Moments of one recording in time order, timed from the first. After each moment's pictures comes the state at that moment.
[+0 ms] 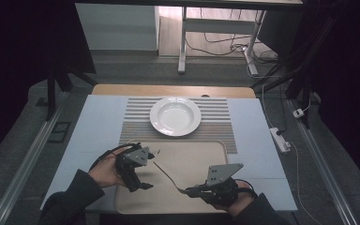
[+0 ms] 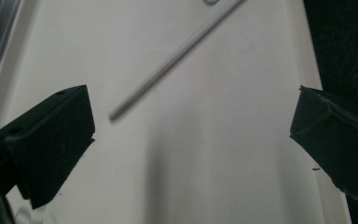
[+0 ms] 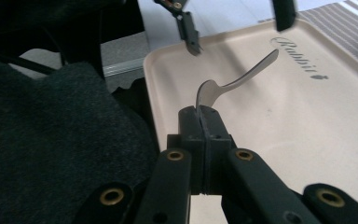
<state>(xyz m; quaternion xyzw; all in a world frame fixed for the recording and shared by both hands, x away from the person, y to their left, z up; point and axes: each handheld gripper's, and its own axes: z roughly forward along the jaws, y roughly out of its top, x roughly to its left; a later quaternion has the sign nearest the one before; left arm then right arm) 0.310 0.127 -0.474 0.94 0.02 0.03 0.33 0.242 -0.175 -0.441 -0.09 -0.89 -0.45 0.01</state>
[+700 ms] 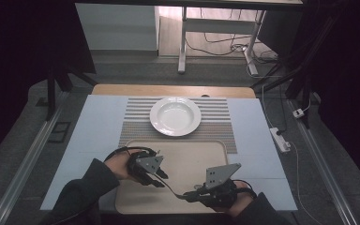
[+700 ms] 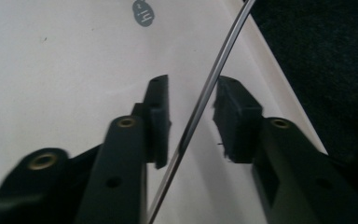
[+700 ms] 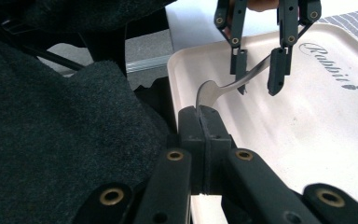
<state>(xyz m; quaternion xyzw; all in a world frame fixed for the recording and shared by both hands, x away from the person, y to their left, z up) 0.315 0.096 -0.473 0.94 -0.15 -0.01 0.31 0.240 -0.172 -0.438 -0.06 -0.89 -0.45 0.04</state>
